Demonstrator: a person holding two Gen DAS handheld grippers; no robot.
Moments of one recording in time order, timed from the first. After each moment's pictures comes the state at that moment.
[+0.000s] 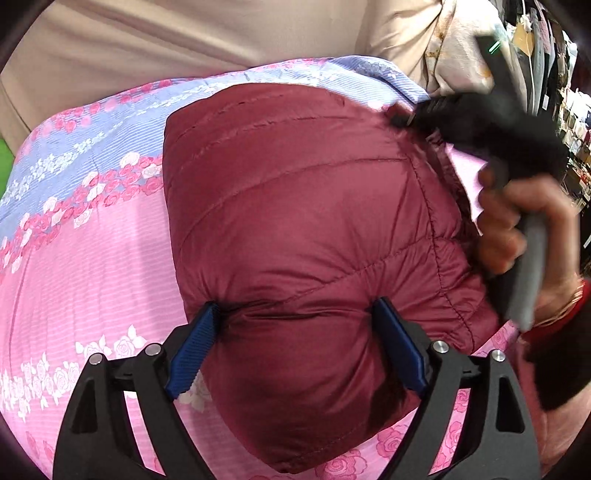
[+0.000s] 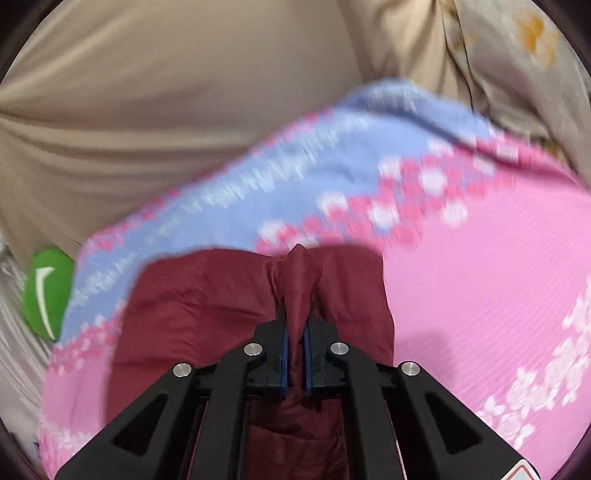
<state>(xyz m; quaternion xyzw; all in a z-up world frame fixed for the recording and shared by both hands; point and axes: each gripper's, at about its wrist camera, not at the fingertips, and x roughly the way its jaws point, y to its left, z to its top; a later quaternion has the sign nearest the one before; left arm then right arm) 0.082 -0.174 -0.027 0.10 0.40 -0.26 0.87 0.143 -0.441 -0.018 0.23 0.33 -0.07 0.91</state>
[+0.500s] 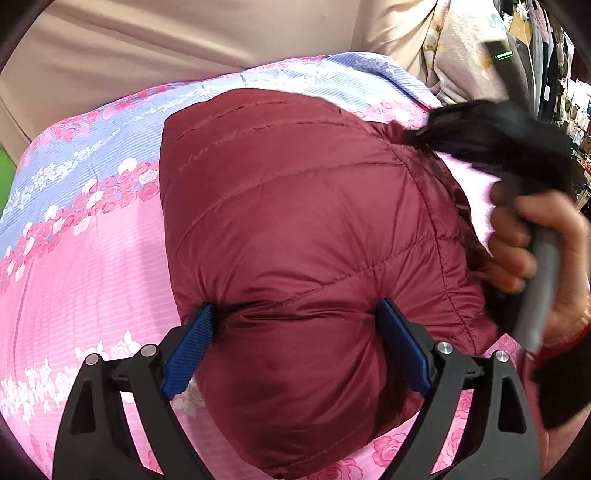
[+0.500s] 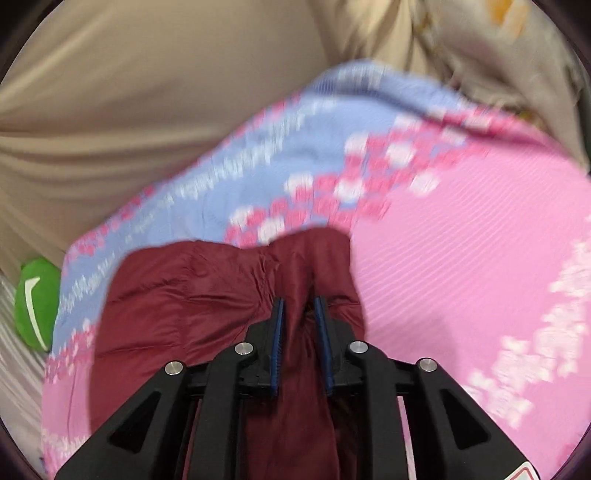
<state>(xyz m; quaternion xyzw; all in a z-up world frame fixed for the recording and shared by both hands) 0.080 -0.188 -0.030 0.12 0.39 -0.25 0.88 0.113 -0.445 -0.009 0.24 0.31 -0.10 0.91</state>
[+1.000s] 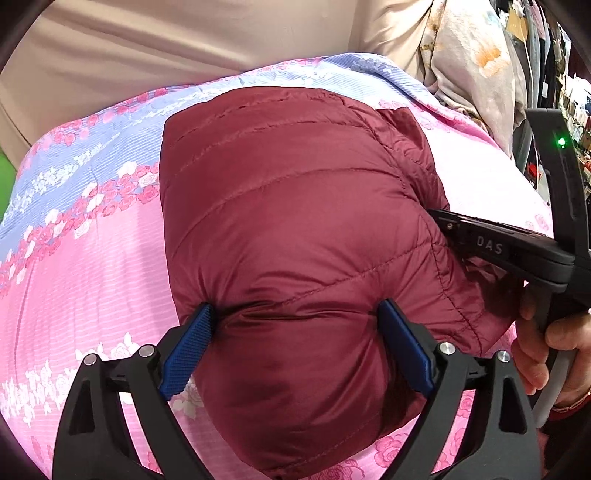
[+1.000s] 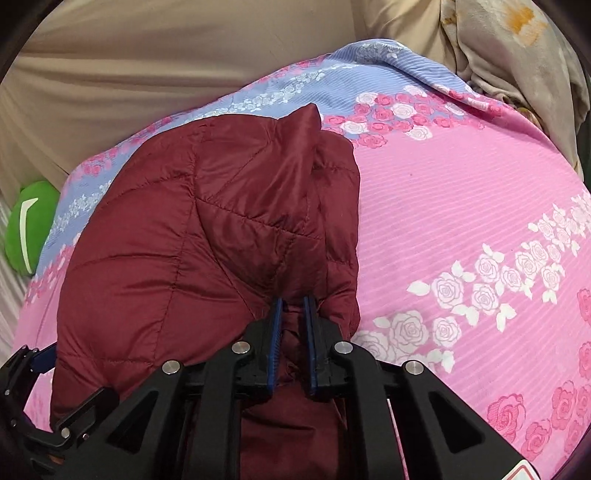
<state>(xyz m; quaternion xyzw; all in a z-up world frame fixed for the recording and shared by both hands) 0.078 -0.191 -0.031 0.12 0.39 -0.25 0.88 0.067 -0.410 -0.051 0.16 0.39 -0.08 0.90</state>
